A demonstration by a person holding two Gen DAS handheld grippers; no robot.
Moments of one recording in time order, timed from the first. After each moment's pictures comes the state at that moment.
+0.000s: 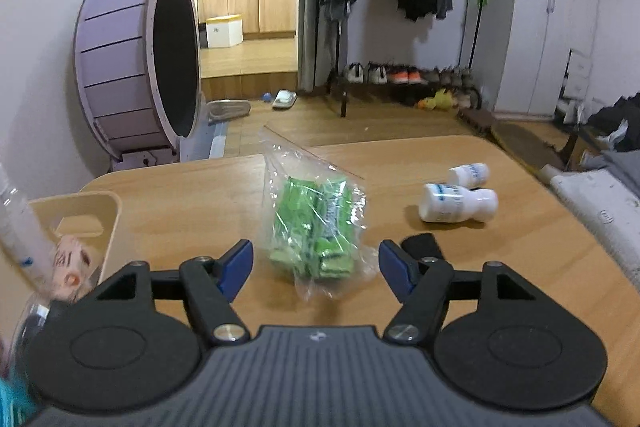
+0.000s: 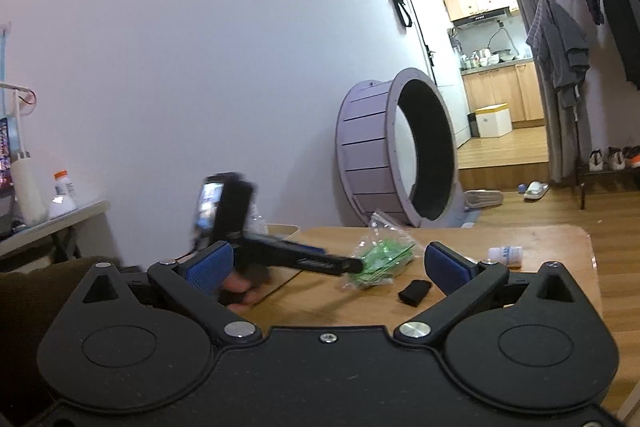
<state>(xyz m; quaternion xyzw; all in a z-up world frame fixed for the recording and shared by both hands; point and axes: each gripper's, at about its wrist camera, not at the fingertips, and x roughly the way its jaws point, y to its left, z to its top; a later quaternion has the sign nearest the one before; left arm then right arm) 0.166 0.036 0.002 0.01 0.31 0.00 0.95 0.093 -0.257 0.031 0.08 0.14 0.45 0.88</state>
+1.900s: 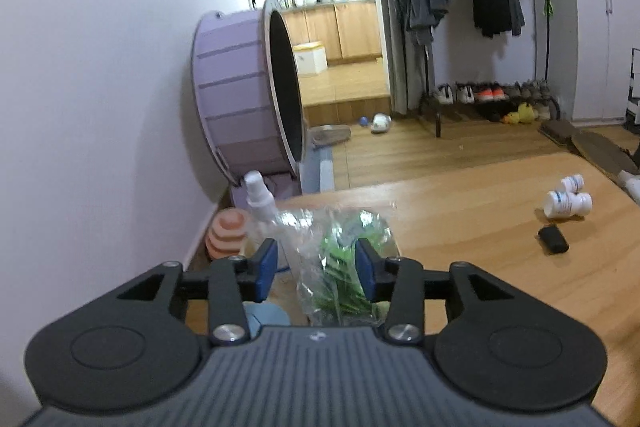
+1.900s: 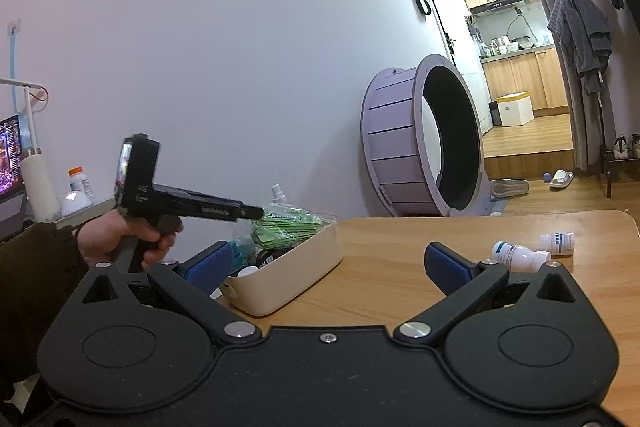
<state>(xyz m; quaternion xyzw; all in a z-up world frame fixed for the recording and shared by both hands) 0.073 0.127 0.078 0.06 0.26 0.12 0.96 0.085 -0.220 0.021 0.08 0.15 0.47 0.86</state>
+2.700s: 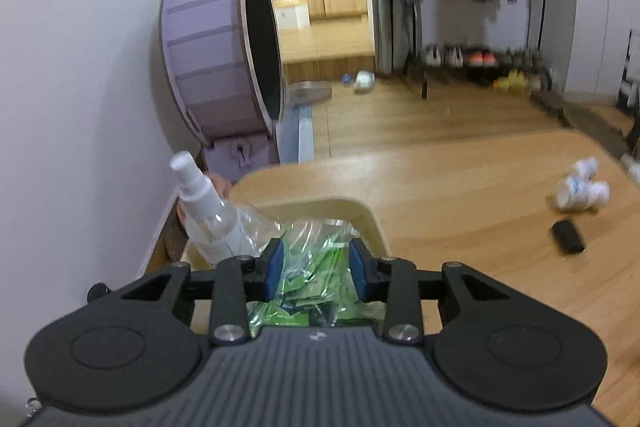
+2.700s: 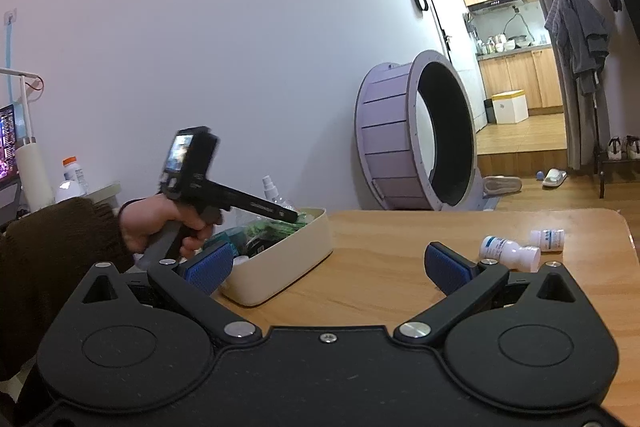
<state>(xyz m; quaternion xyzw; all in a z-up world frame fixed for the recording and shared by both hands) 0.135 0.137 0.054 0.03 0.32 0.09 0.94 0.083 -0.225 0.023 0.07 0.15 0.46 0.87</state>
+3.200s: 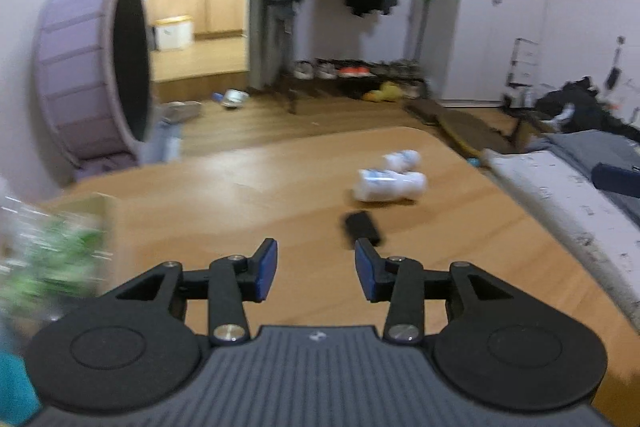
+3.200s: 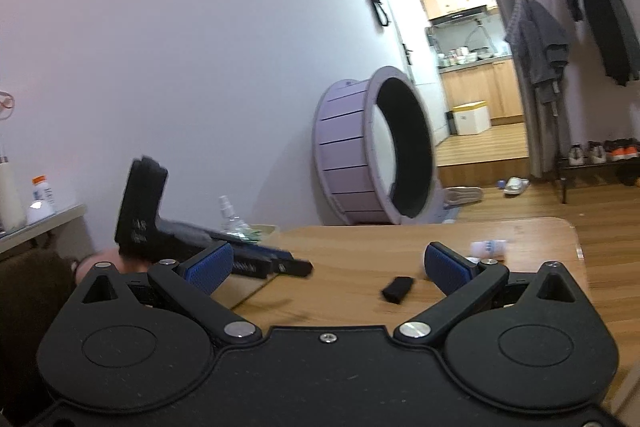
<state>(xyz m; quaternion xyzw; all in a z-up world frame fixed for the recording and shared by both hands) 0.122 0.028 0.024 -0.01 0.31 -0.10 0.95 0.090 -0.259 0.028 0.09 0.15 0.41 0.90</state>
